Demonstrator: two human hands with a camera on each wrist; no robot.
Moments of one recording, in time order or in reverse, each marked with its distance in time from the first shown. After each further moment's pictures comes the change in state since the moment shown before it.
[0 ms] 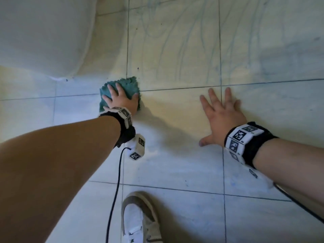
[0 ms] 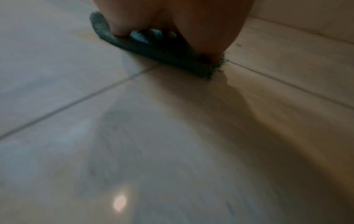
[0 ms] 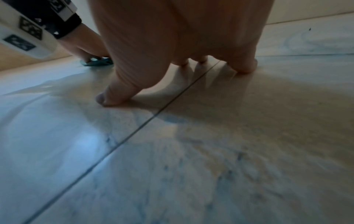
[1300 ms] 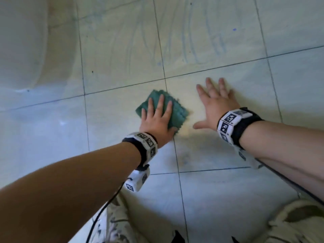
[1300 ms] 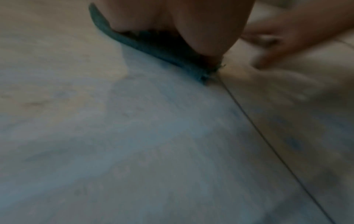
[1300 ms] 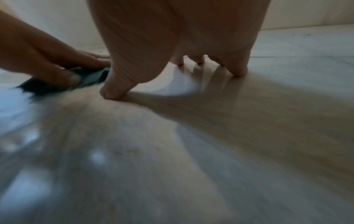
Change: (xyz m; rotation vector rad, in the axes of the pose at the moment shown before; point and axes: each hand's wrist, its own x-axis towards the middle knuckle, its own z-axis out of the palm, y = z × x) left_hand -0.191 0.103 0.097 0.404 -0.147 0.792; right_hand -0.056 0.117 0.034 0.151 0.098 0.135
